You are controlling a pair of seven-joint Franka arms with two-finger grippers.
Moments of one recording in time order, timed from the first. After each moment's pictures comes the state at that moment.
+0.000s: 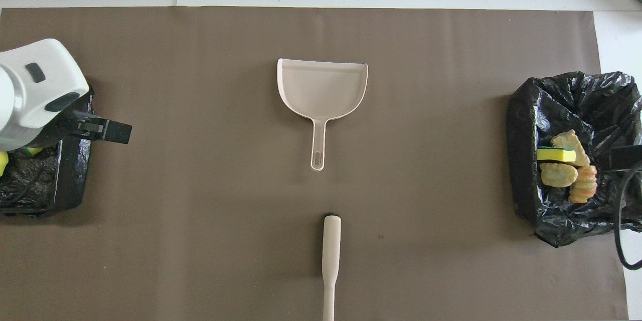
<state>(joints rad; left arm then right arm) -0.16 -0.09 -0.01 -1.65 0.03 1.64 0.09 -0.02 -0.17 -0.04 -1.62 -0.03 1.45 0.04</state>
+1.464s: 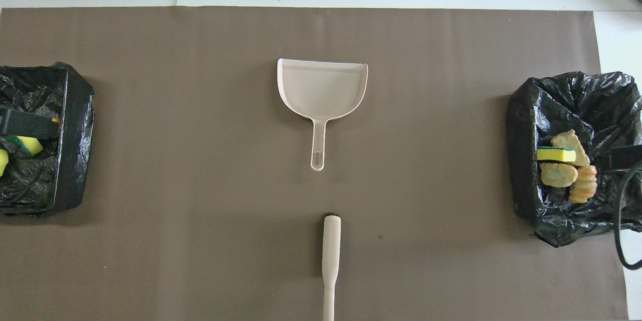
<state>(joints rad) -0.06 -0.05 -0.03 -1.48 -0.01 1.50 0.13 -0.02 -0.17 -0.04 -1.62 -0.03 1.45 0.04</state>
